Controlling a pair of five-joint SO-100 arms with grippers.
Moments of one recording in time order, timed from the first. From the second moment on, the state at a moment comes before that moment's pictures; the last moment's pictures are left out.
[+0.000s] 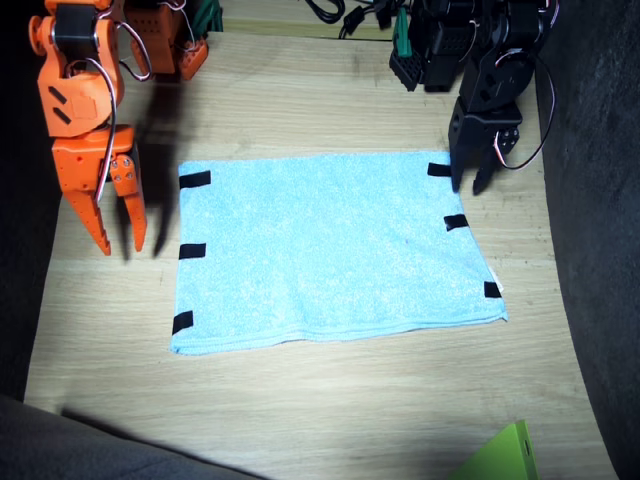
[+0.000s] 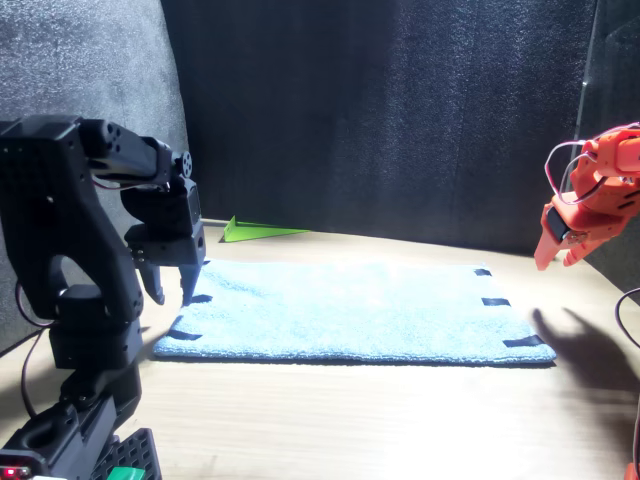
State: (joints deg) arm 0 86.0 93.2 114.5 71.6 91.4; arm 1 89.6 78.7 93.3 57.7 75.3
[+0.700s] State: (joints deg) arm 0 82.0 86.7 110.0 78.0 94.7; arm 1 89.6 80.9 93.3 57.7 75.3
